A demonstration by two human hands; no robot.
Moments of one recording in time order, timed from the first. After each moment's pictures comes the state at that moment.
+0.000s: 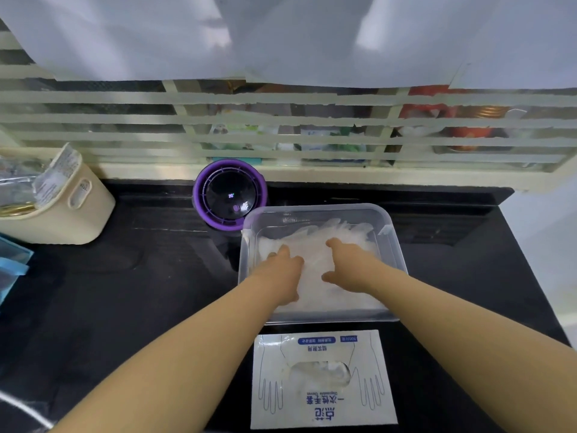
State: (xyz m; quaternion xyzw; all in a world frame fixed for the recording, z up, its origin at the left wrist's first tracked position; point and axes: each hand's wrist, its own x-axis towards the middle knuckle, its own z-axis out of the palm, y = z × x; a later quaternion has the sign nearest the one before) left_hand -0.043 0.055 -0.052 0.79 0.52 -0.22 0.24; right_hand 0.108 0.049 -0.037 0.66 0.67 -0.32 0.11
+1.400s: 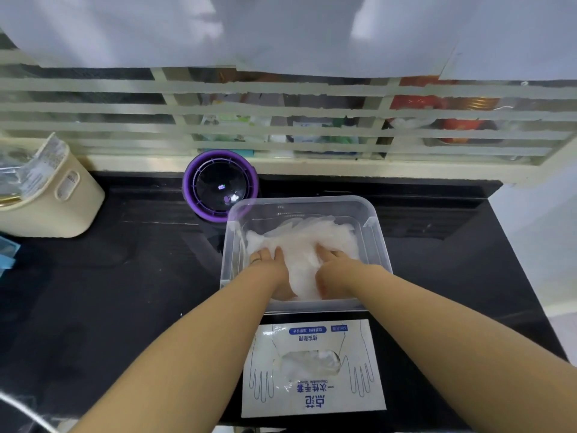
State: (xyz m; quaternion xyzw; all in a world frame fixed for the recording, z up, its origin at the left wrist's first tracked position) left_hand -0.034 0.054 -0.061 0.68 0.59 -0.32 0.30; right_hand 0.107 0.041 -0.062 0.55 0.72 -0.31 0.28
